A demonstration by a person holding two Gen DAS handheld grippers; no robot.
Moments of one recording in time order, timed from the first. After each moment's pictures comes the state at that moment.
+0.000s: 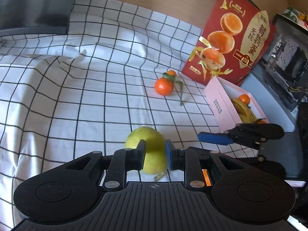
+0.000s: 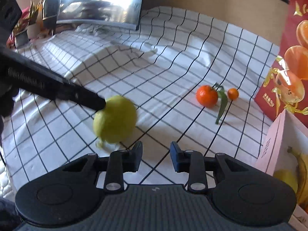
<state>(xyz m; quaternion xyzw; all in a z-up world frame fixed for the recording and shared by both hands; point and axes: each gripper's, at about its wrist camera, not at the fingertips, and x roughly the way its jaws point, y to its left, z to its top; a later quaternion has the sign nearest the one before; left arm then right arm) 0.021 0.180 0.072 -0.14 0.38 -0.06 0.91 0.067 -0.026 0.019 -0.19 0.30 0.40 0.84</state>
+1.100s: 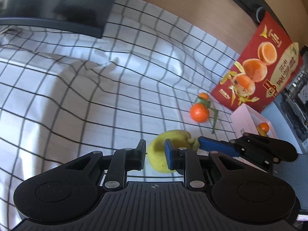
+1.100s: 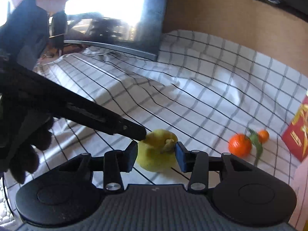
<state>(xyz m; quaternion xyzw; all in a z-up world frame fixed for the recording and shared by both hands) 0.064 0.256 0.065 -0.19 0.37 -0.01 0.91 0.090 0.057 0.039 -0.16 0.26 0.45 0.84</state>
